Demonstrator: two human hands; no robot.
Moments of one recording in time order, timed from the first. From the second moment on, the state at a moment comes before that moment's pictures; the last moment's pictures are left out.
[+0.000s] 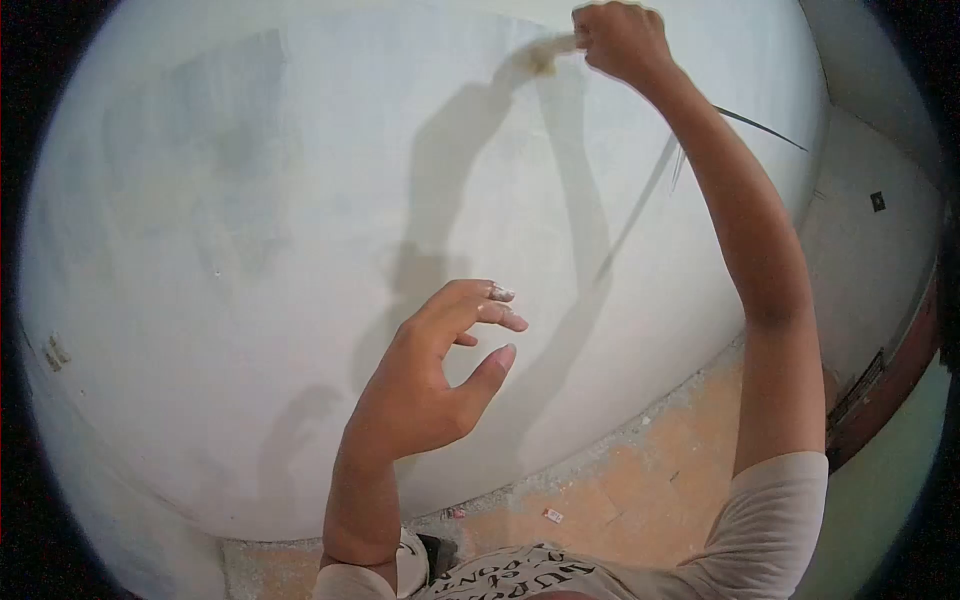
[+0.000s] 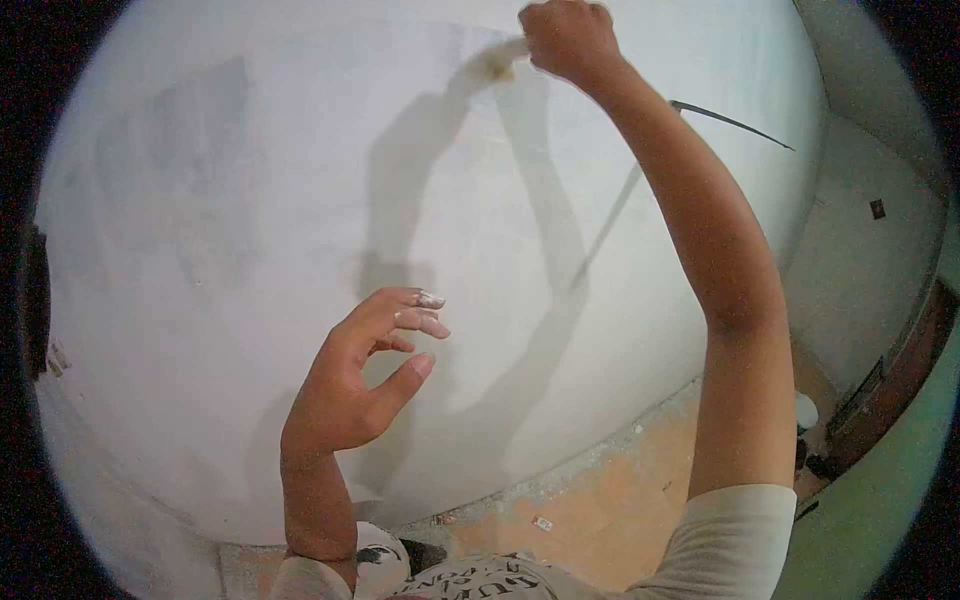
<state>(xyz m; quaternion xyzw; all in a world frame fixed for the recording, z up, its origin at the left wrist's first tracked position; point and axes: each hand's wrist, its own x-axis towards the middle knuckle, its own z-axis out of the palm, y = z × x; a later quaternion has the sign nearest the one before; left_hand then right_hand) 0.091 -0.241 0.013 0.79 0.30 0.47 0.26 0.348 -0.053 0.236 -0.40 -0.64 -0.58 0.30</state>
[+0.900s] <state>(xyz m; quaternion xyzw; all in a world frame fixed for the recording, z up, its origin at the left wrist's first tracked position) 0.096 -0.244 0.023 0.77 0.31 0.51 0.23 0.335 -0.082 0.103 -0.51 -0.75 -0.39 0.17</state>
